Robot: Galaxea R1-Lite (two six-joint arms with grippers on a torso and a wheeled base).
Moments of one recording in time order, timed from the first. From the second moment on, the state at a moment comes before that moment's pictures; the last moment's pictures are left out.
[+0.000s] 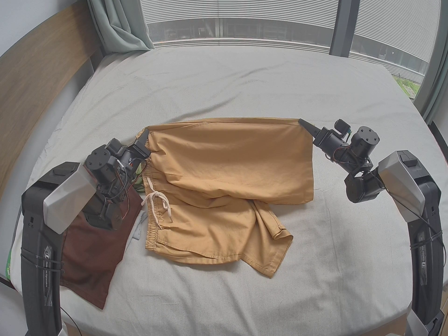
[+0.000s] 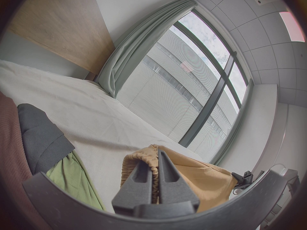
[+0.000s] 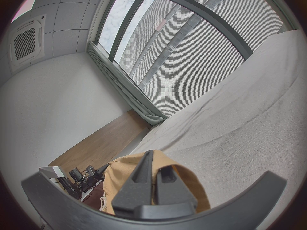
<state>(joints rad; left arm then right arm) -0.11 2.54 -1.33 -1.55 -0.13 -0.62 0.10 2.58 -1.63 -1.31 0.59 0.69</state>
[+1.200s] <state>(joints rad) -0.10 2.56 -1.30 -1.55 -0.14 -0.69 0.11 2.66 -1.78 -1.25 0.56 0.69</state>
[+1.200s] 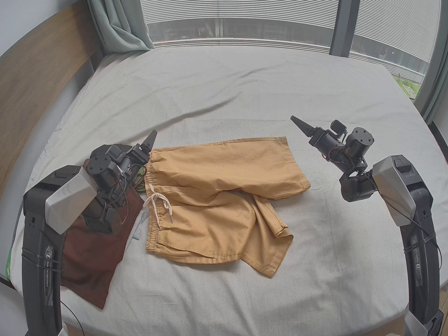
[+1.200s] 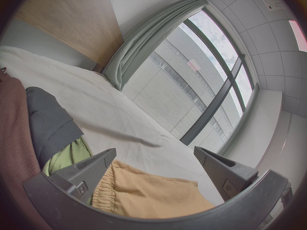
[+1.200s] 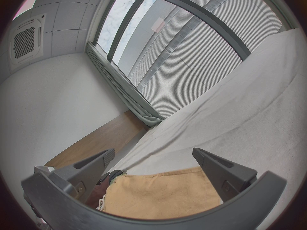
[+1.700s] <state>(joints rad) -0.10 2.43 -1.08 -1.55 -0.16 -0.68 0.12 2.56 -1.38 -1.44 0.56 0.68</state>
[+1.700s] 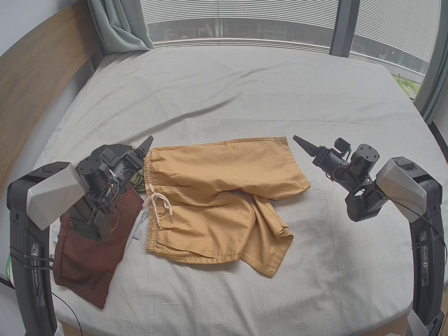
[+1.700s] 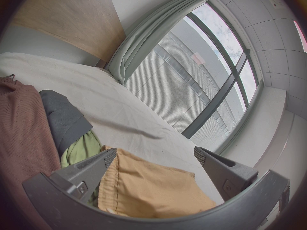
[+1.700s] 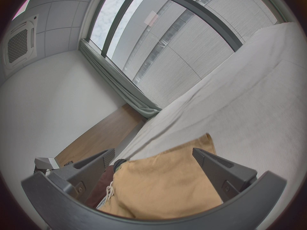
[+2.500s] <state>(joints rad) -0.04 2.02 -0.54 -1.55 -0.40 -0.62 0.21 2.14 -0.68 -1.55 0.59 0.63</state>
